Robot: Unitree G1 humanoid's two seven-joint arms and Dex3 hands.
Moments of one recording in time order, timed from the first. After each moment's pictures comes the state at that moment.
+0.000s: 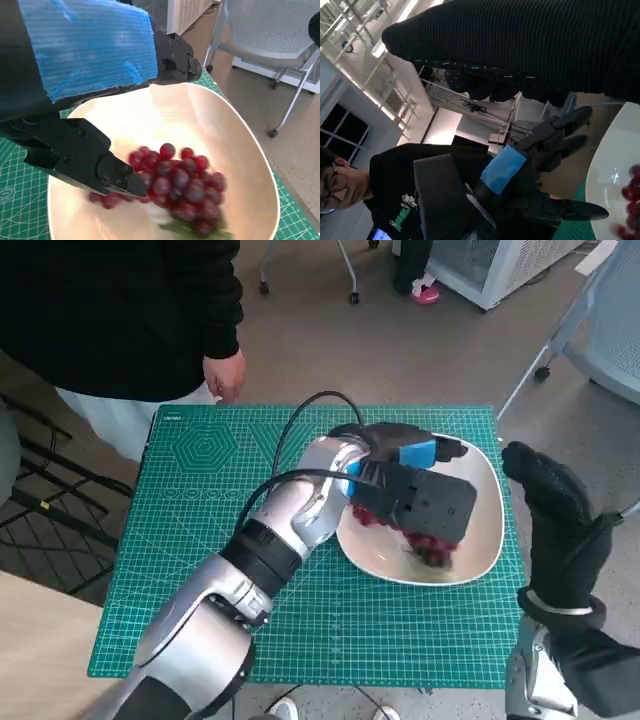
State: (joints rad) left arm -1.23 0.01 -0.50 0.96 0.58 0.01 -0.47; right arm -0.31 -0.15 -0.20 0.28 0.23 -0.71 0.29
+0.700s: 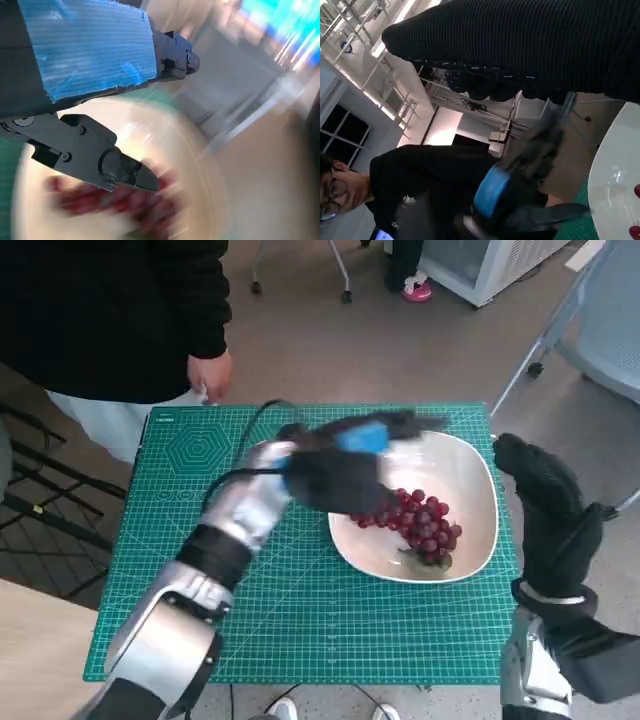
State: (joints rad) left arm -1.03 0.13 -0.15 1.02 0.18 -0.44 -0.41; right arm -0.34 -0.15 -0.19 0.31 0.26 -0.72 0.31
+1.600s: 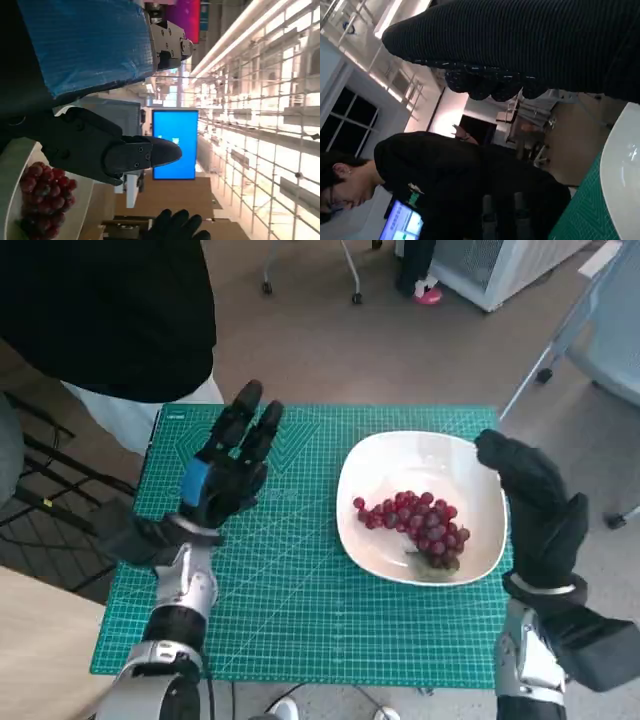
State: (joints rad) left arm -0.69 0.11 0.33 0.96 -0.45 -0.57 -0.83; right arm -0.39 -0.15 -0.16 0.36 0.29 -0.72 0.38
